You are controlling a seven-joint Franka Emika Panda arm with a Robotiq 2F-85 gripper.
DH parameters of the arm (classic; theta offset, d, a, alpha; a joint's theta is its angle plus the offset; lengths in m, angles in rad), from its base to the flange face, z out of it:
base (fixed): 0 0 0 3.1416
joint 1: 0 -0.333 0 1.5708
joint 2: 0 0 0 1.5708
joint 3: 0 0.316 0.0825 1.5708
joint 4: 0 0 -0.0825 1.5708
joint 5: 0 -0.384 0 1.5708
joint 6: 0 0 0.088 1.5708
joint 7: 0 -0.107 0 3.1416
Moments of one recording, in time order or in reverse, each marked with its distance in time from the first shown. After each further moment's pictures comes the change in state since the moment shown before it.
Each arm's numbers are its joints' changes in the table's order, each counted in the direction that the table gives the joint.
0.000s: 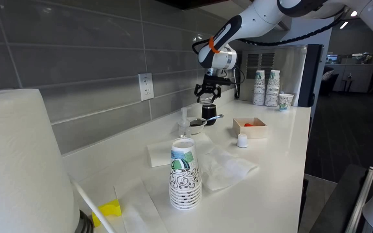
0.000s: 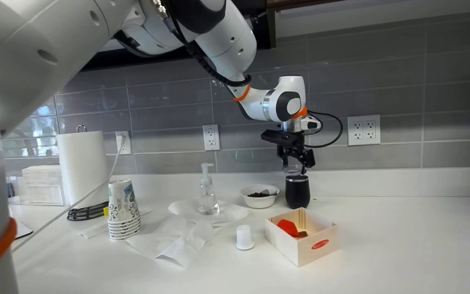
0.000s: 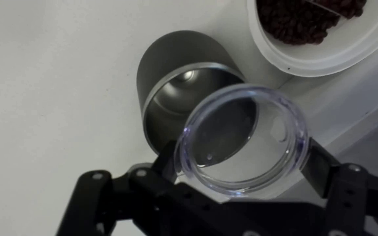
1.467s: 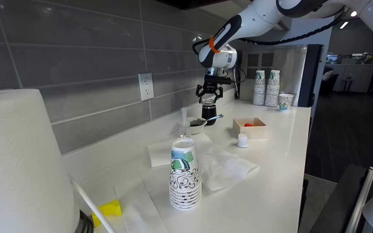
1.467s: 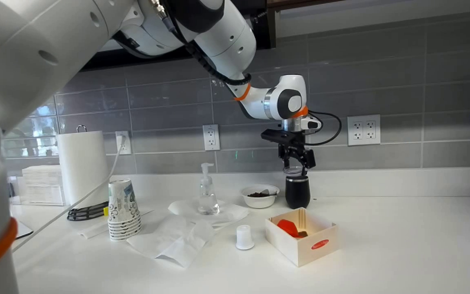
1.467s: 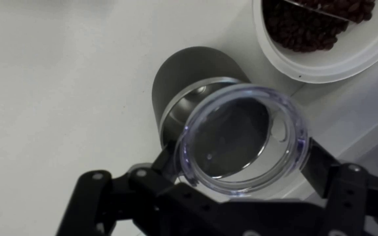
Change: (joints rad) arm -0.021 0.000 -0.035 0.013 0.013 0.066 -0.080
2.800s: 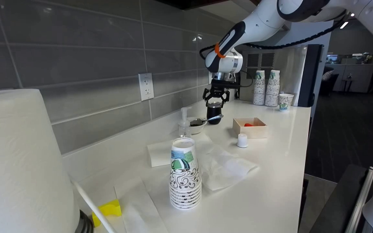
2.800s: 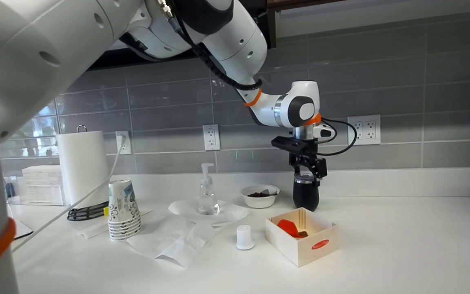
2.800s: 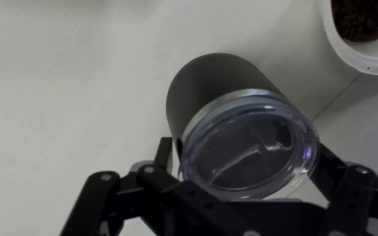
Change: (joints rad) arm 0.057 0.026 0.001 -0.023 -0.014 -0.030 0.013
